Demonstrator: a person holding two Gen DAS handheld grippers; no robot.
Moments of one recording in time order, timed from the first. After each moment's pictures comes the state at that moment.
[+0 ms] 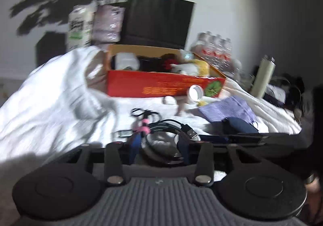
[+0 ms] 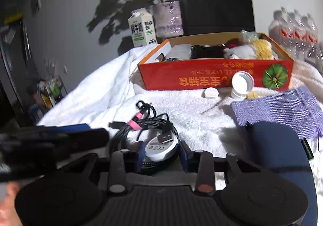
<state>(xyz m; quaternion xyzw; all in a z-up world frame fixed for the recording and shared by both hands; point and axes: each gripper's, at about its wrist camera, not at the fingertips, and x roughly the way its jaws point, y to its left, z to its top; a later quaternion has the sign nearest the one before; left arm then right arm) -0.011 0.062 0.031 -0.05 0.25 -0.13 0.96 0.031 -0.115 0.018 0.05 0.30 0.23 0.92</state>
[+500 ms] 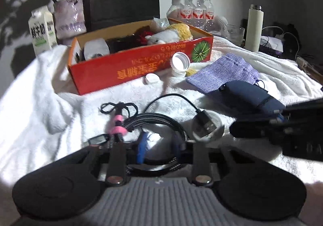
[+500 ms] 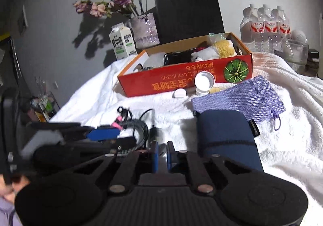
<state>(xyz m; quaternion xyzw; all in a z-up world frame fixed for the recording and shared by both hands) 0.034 0.021 0.004 0.06 0.31 -0.16 0.94 0.002 -0.161 0.026 0.06 0.30 0.20 0.93</state>
